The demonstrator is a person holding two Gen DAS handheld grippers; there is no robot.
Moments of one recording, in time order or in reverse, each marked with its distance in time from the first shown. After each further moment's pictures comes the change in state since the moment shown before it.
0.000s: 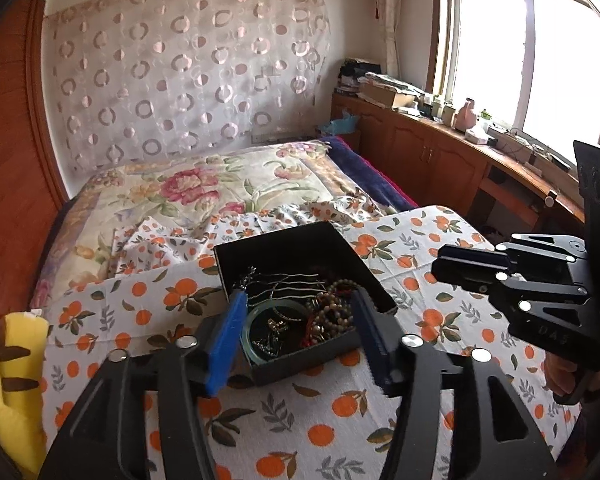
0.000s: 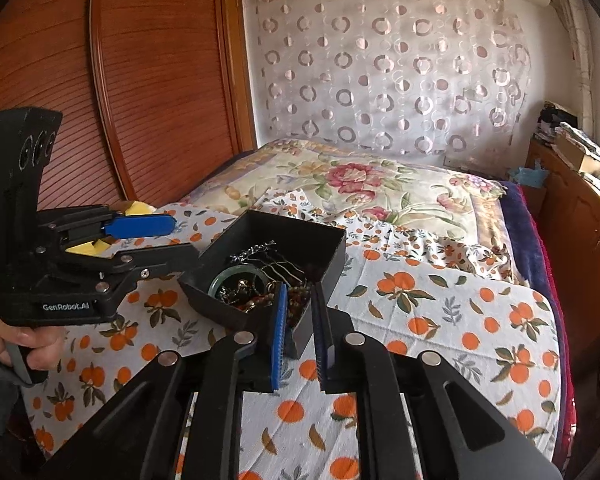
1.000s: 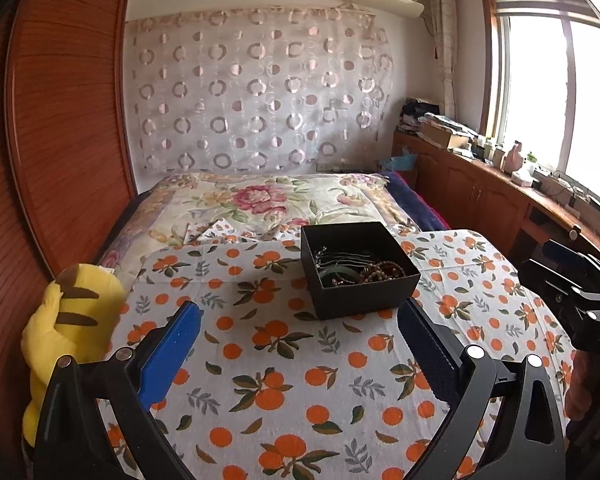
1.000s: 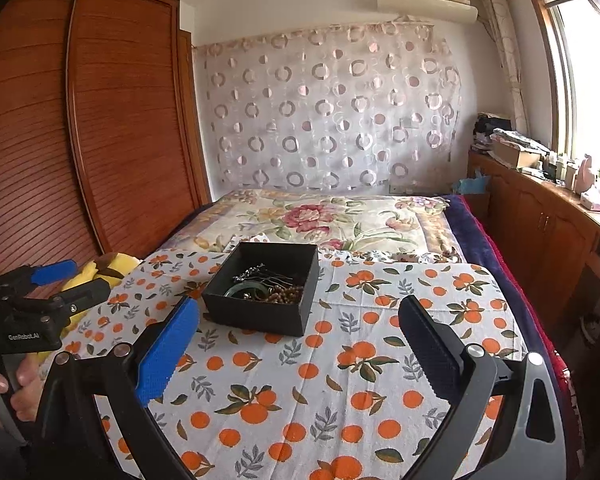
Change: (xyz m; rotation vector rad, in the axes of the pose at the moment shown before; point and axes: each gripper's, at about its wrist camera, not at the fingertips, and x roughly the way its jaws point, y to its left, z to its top) left arm -0.108 0.009 -0.059 -0.129 -0.120 0.209; right arm -0.088 0.042 -0.039 0.129 -0.190 -0.179
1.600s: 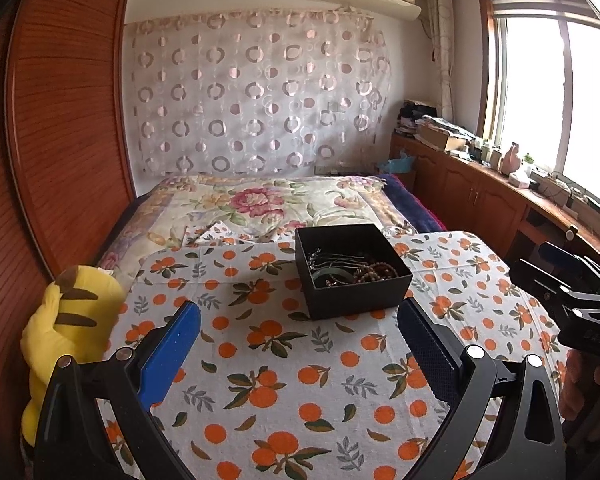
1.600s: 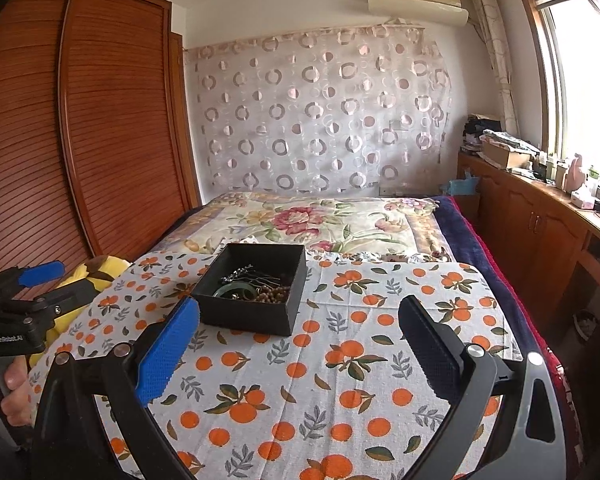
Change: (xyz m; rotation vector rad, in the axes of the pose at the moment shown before) left arm -0.009 -0.006 -0.005 0.002 -0.014 -0.001; right arm -0.002 -0.006 -0.001 0.010 -0.010 -0.034
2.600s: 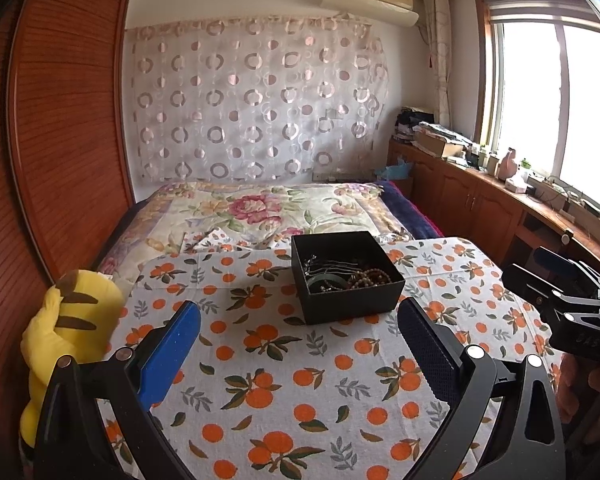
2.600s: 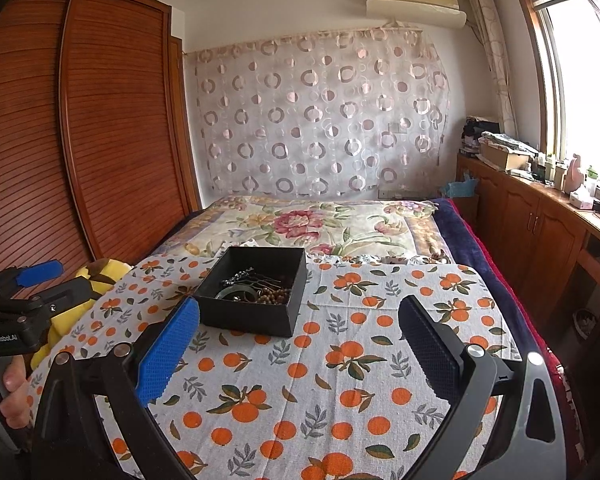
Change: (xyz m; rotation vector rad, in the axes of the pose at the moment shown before) left arm -0.007 -0.007 0.007 -0.002 -0.019 -0.007; right arm -0.003 -0.002 -0.003 0.002 -0.009 -0.003
